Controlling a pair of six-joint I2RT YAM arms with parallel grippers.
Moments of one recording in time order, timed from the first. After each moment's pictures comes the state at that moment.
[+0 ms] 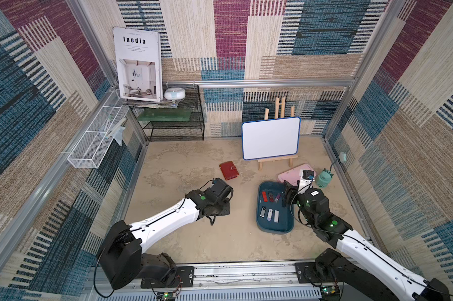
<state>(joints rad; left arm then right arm) -0.82 1.38 0.99 -0.69 -0.09 -0.75 0.57 0.76 0.46 -0.01 0.45 0.31</state>
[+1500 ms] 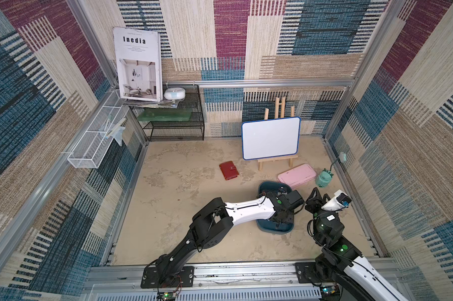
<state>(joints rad) -1.15 2.29 1.85 -0.68 -0.03 -0.92 0.55 0.36 0.19 0.04 0.85 0.56</state>
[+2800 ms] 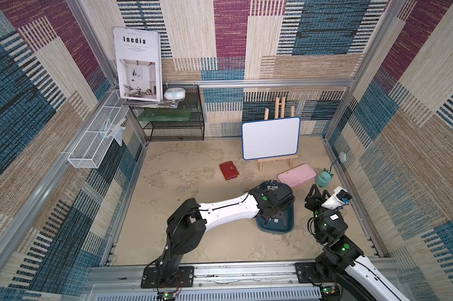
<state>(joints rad) -1.12 1.94 1.59 -0.71 -0.14 -0.87 0.55 0.38 0.24 0.09 0.77 0.47</state>
